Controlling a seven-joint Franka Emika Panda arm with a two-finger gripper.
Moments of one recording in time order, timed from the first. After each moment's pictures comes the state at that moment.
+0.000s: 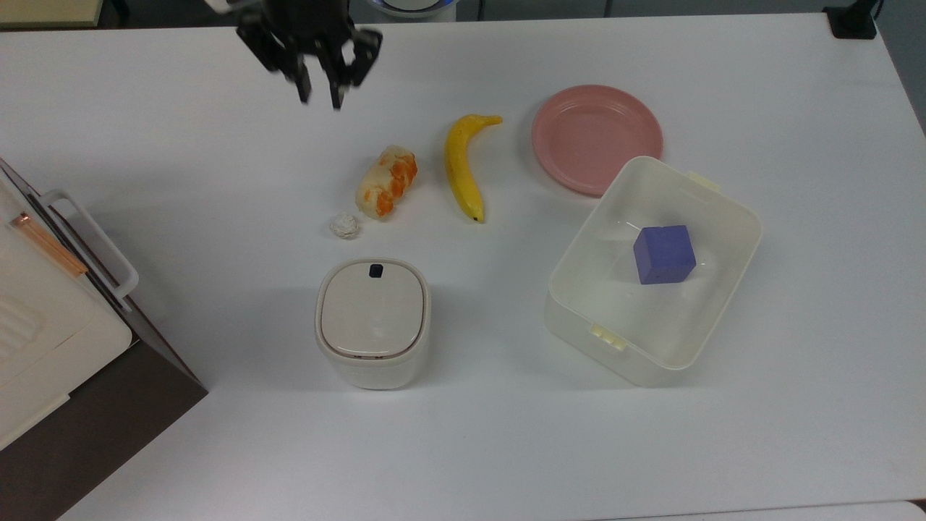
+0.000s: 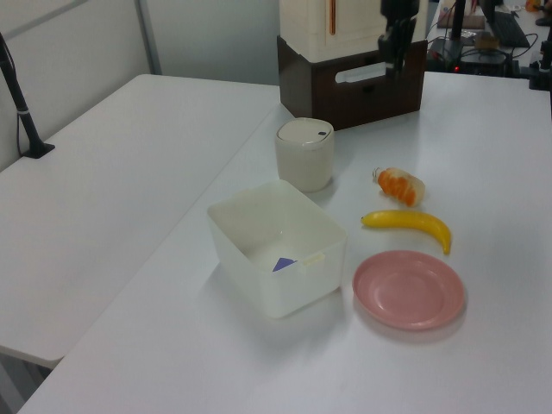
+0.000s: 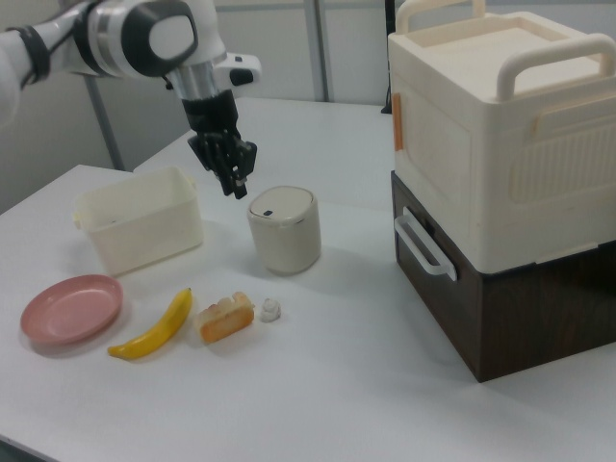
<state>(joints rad) 0.04 0.16 -0.11 -1.52 -0.05 1.71 0.09</state>
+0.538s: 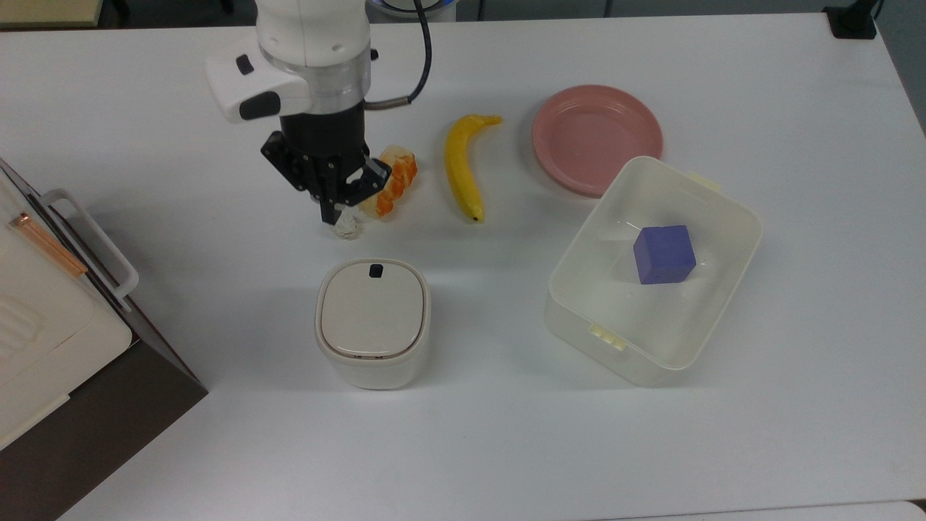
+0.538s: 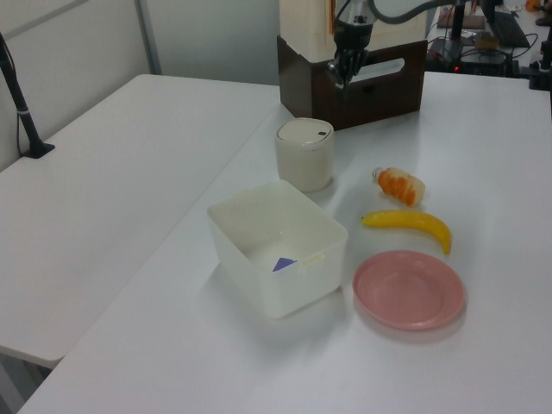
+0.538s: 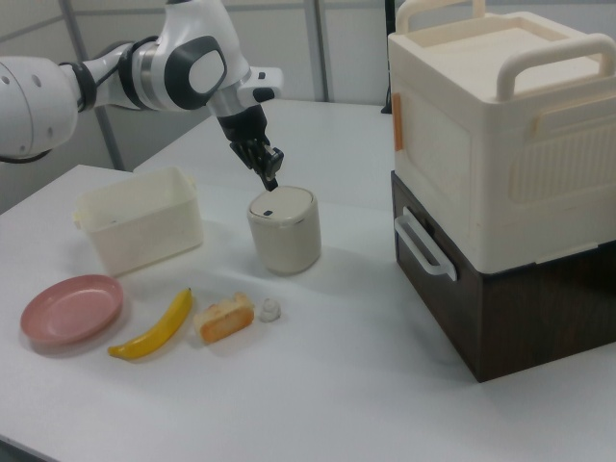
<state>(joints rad) 0.05 0.37 -0.09 -1.40 -0.07 1.99 0.30</state>
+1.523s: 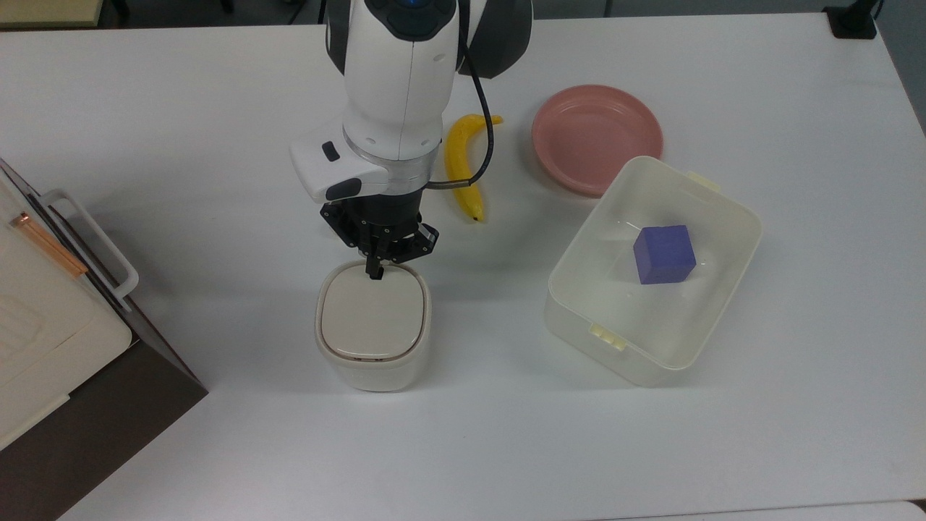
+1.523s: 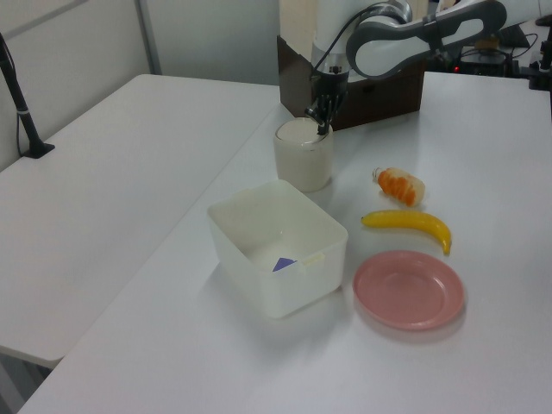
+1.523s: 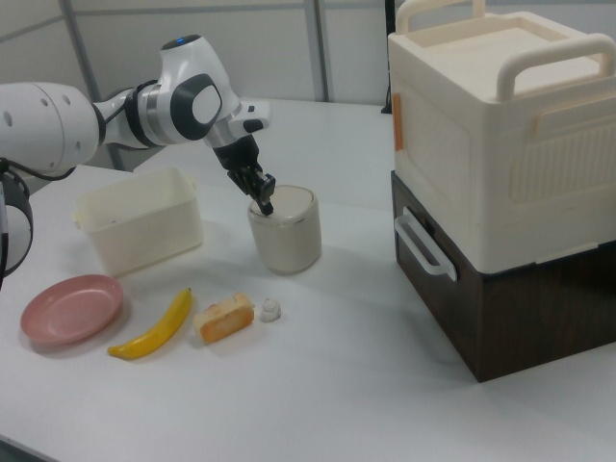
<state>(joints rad) 0.05 0.49 0.00 -1.39 -0.21 2.06 0.44</state>
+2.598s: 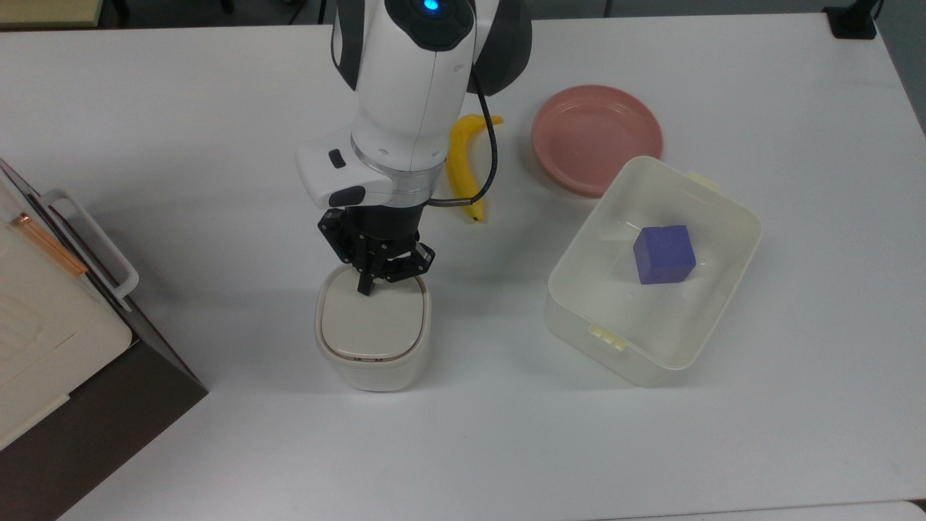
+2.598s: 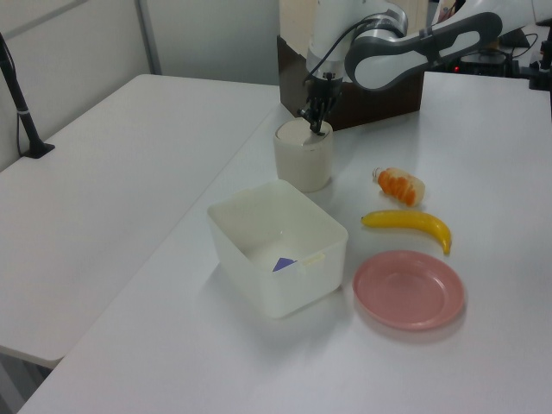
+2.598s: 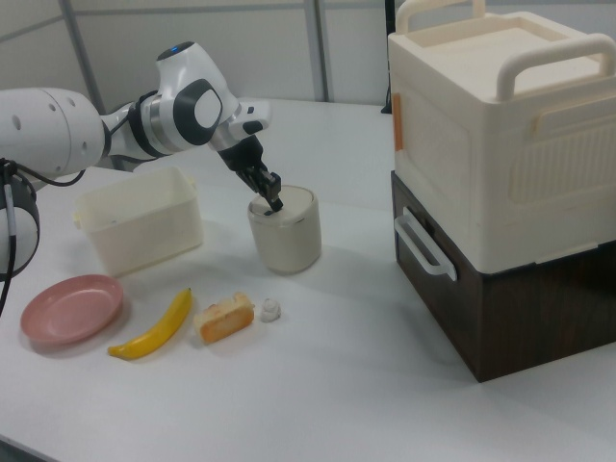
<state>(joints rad) 0.05 0.52 0.01 -1.39 -0.31 2.15 0.55</state>
